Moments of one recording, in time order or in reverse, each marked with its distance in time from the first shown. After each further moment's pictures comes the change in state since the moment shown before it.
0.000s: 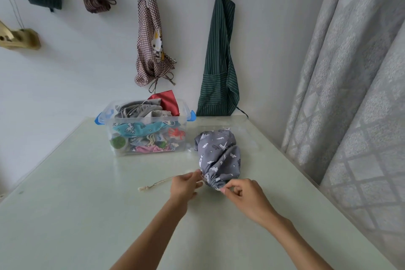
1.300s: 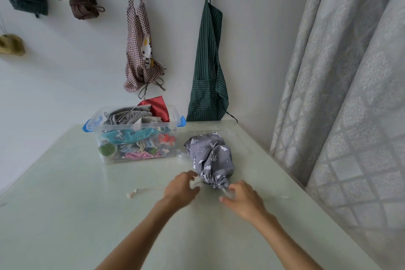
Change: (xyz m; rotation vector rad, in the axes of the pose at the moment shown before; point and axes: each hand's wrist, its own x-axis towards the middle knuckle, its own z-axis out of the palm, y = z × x) left_hand 0.022 0.004 -0.001 0.974 -0.162 0.383; right_hand 0.003 0.000 -0.007 -0.346 -0.098 0.356
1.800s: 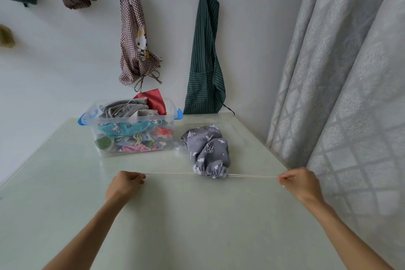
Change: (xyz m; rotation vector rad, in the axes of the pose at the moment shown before) left_hand -0.018 -0.098 -0.052 -0.262 0.283 -0.355; right_hand -0.002 0.109 -0.068 0.201 0.377 0.117
